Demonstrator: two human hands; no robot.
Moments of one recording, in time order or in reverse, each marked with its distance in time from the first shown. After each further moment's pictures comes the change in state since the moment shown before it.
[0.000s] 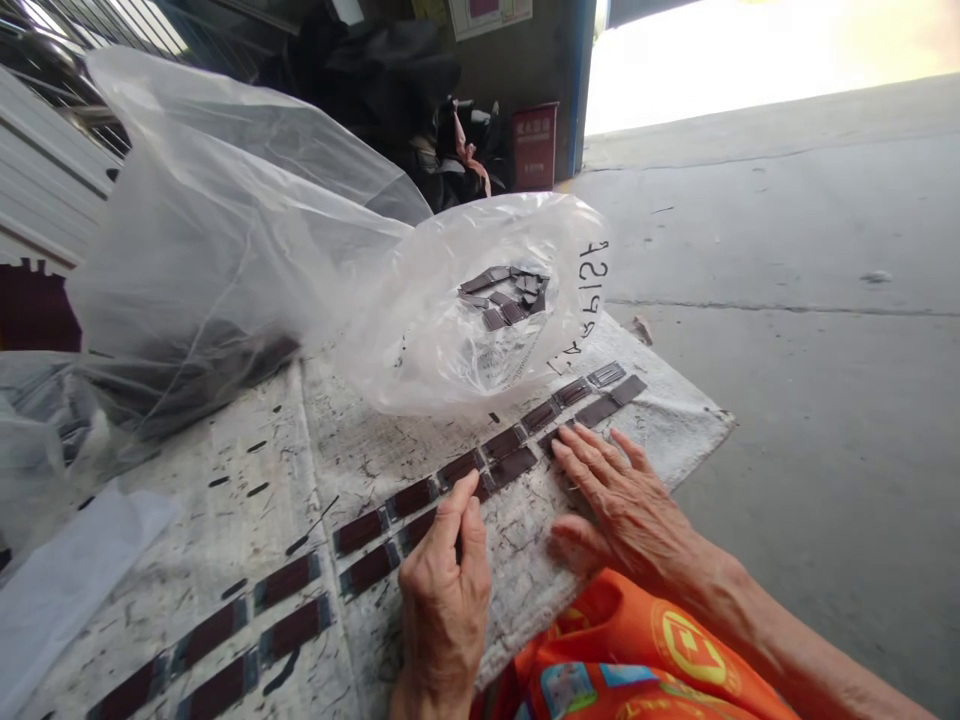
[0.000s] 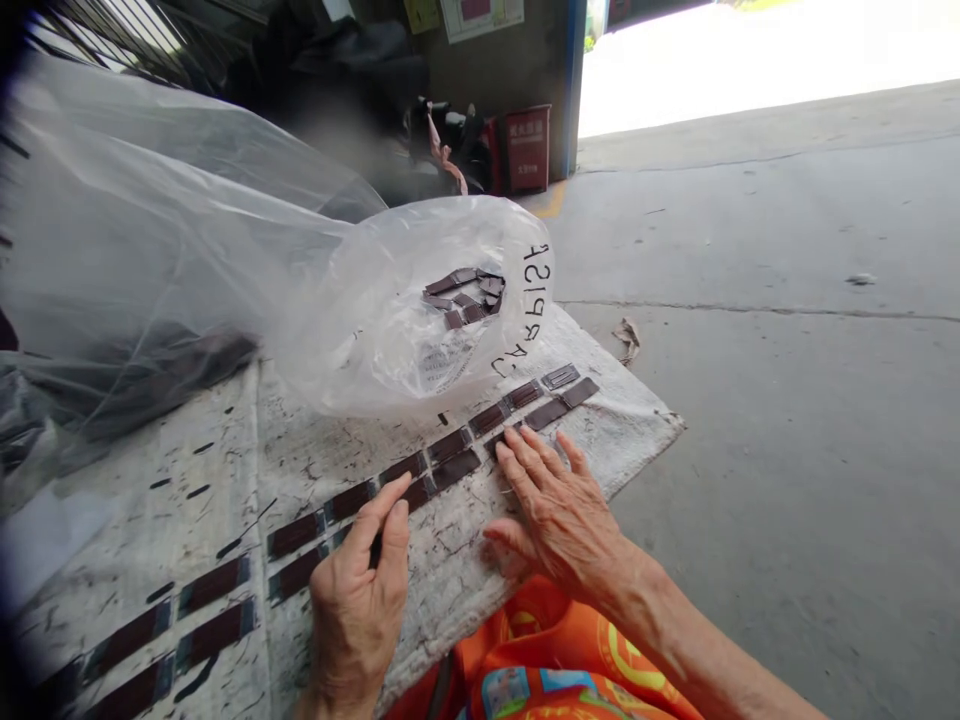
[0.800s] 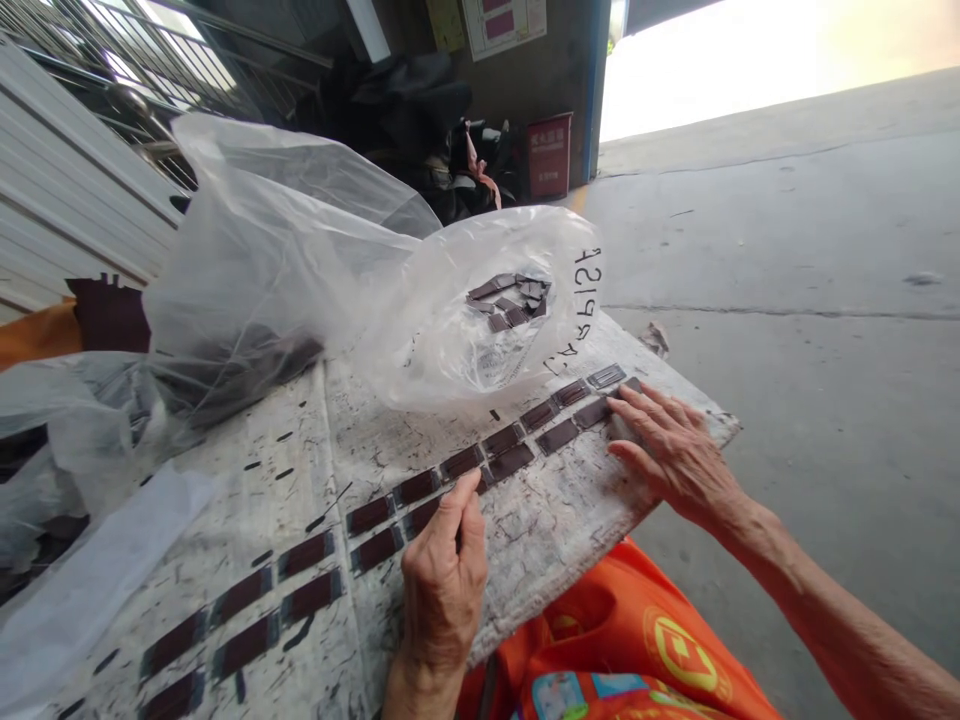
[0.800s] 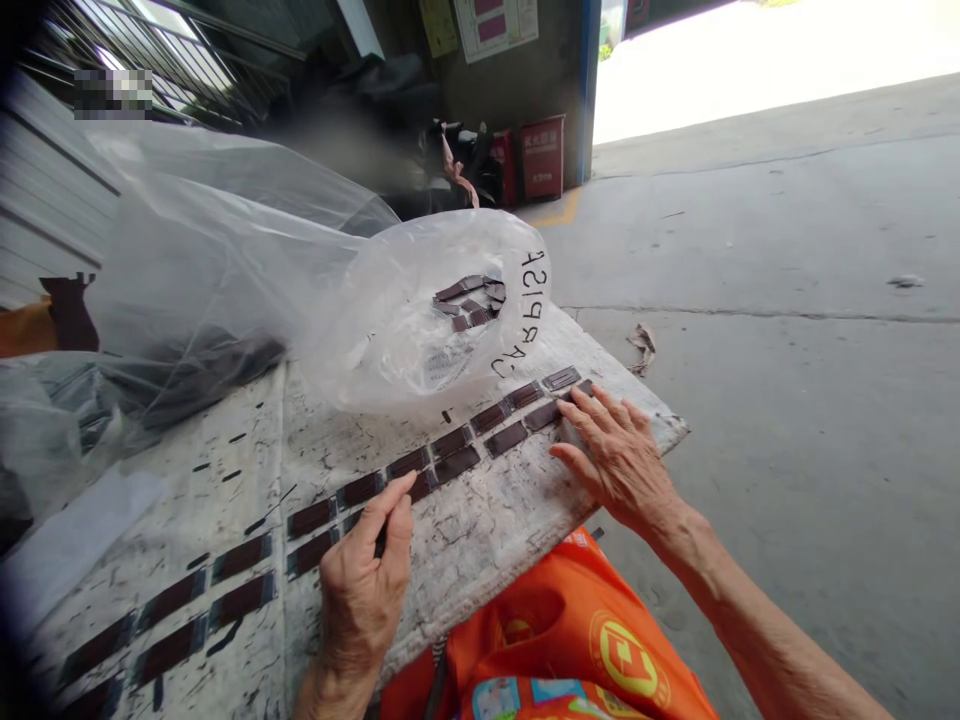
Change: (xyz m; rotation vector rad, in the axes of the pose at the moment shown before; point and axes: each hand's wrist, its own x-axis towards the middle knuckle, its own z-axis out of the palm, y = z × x) left_hand -0.004 0.000 0.002 0.035 0.031 0.106; right_hand -0.012 0.079 0.009 0.037 0.073 0.224
